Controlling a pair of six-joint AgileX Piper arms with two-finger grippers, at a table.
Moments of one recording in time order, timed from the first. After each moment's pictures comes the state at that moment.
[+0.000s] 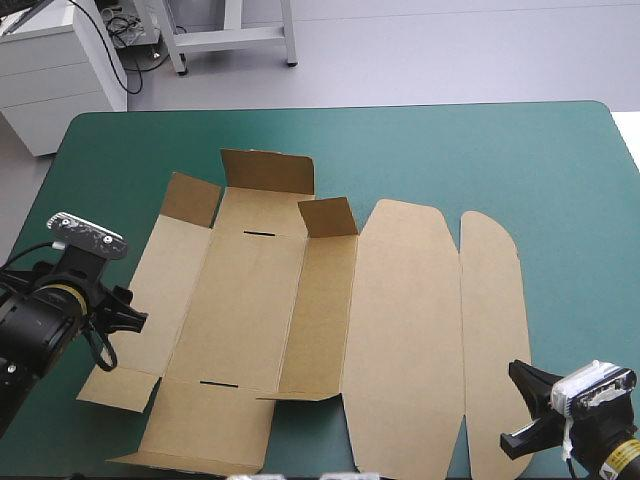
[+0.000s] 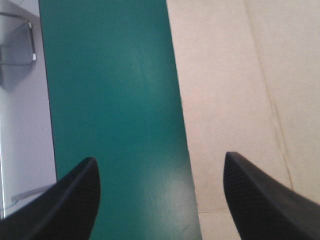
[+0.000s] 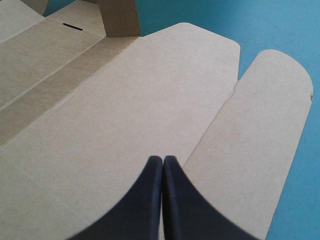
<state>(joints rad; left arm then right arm) -0.40 0.92 -0.98 0.49 1.14 -0.13 0.57 0.13 -0.39 -0.09 0.69 0.15</state>
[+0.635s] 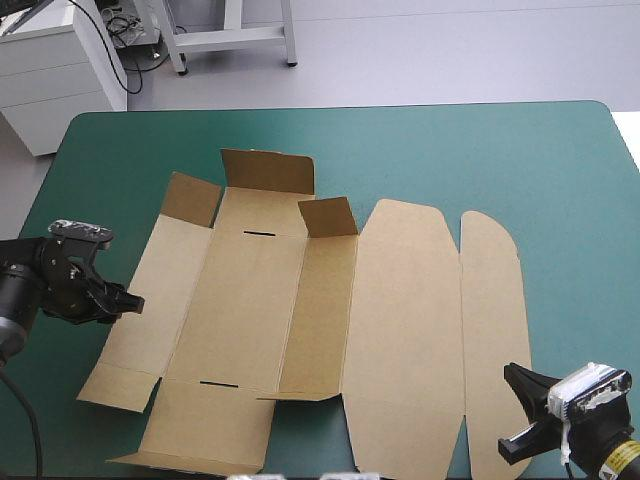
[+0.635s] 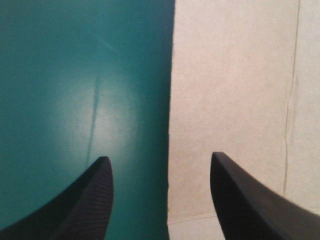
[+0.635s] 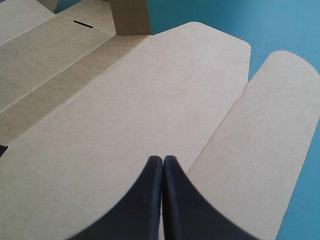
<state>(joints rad) 0.13 1.24 -0.98 0.03 1.06 0.23 0.57 0.13 -0.39 -0.04 0.69 0.10</state>
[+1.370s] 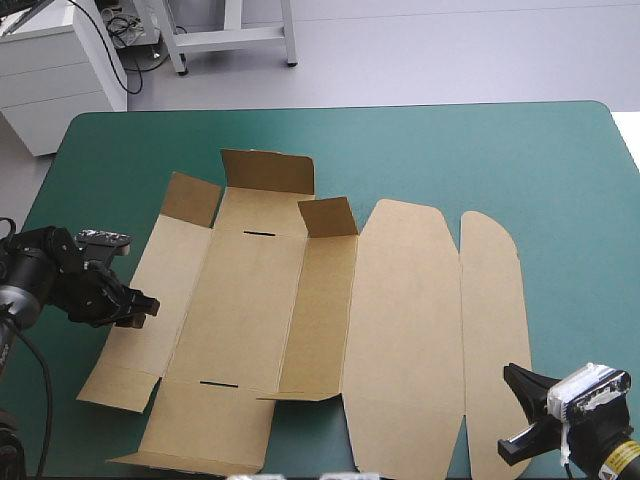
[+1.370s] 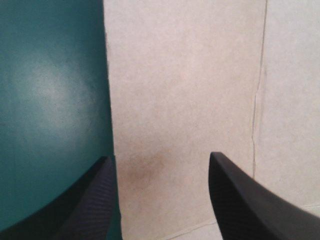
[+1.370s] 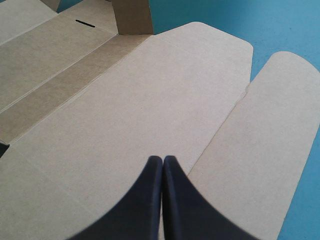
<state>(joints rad) 0.16 1.39 -0.98 -0.12 1.09 0.34 0.57 0.13 -0.39 -0.04 0.69 0.09</state>
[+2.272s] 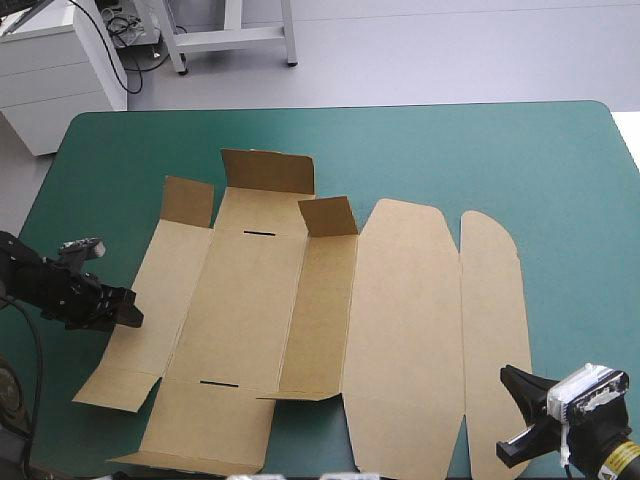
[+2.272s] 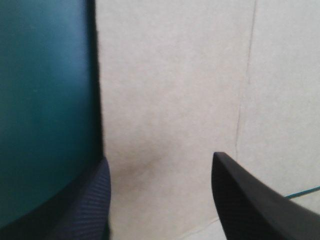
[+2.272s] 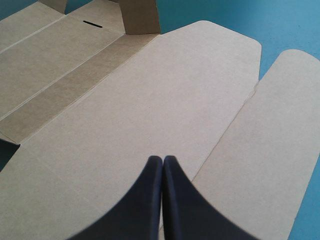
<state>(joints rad) 0.45 1.57 -1.02 -0.45 1.20 0.67 0.57 0.13 -0.39 0.00 0.69 0.08</state>
